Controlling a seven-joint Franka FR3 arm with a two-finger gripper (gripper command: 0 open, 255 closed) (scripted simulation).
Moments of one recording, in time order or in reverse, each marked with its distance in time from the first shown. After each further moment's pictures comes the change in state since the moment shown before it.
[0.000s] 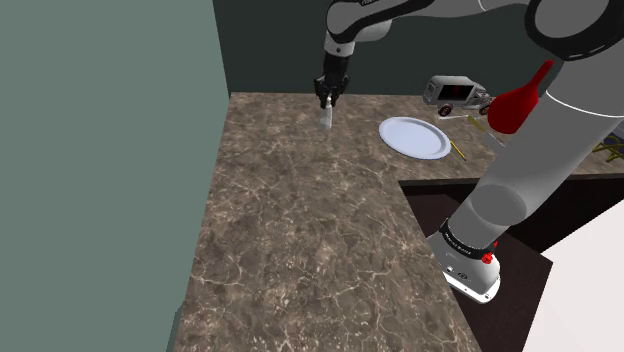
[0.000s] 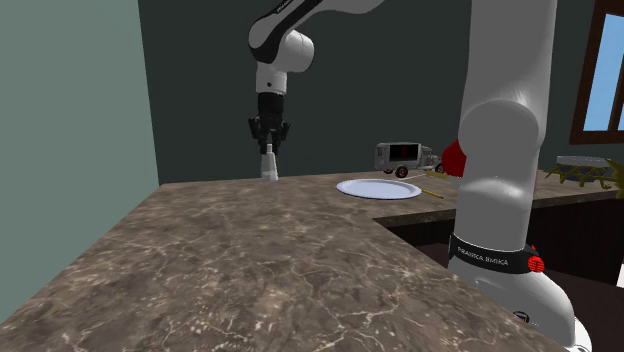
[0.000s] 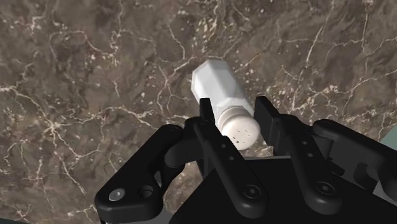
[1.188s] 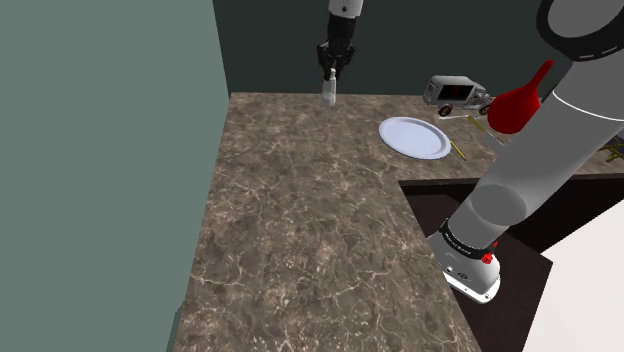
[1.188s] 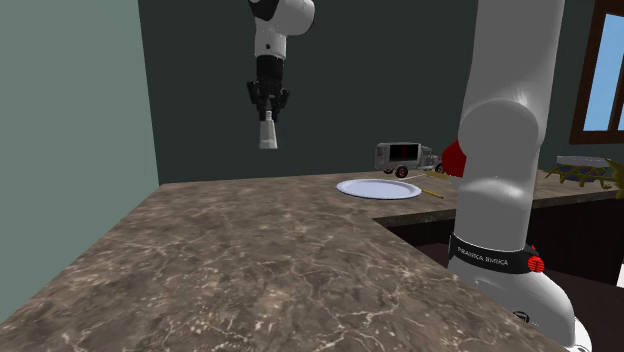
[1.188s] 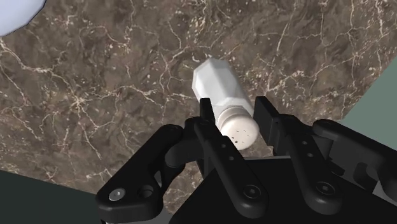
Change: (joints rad) arm -0.003 -0.044 -0.003 0.196 -0.008 -0.240 0.020
